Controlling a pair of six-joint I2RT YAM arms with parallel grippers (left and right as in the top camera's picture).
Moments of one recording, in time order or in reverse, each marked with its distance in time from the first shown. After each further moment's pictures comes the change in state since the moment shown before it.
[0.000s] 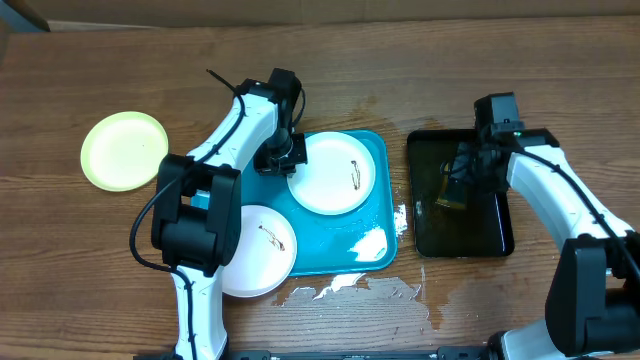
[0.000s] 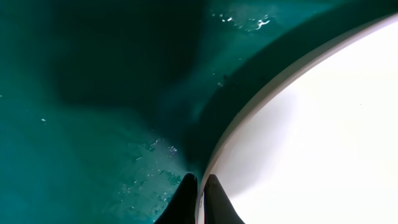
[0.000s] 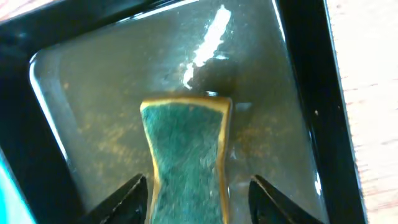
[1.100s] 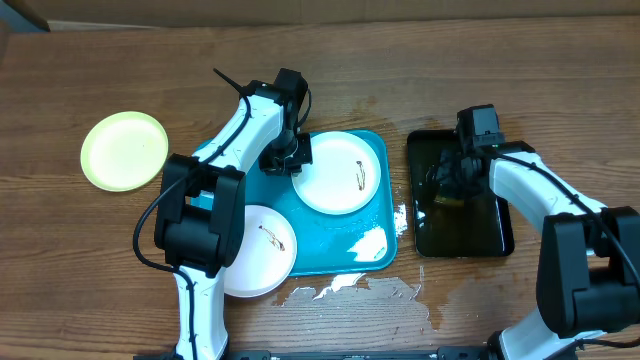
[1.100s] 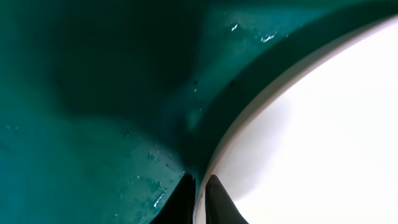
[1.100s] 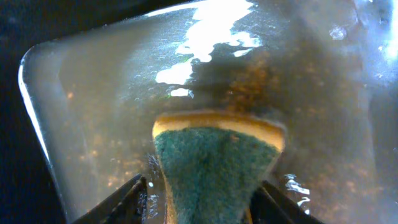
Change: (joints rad) left arm -0.023 0.000 -0.001 0.027 0.000 -0.002; right arm 0.040 0.090 -0.087 0.230 -0.036 -0.019
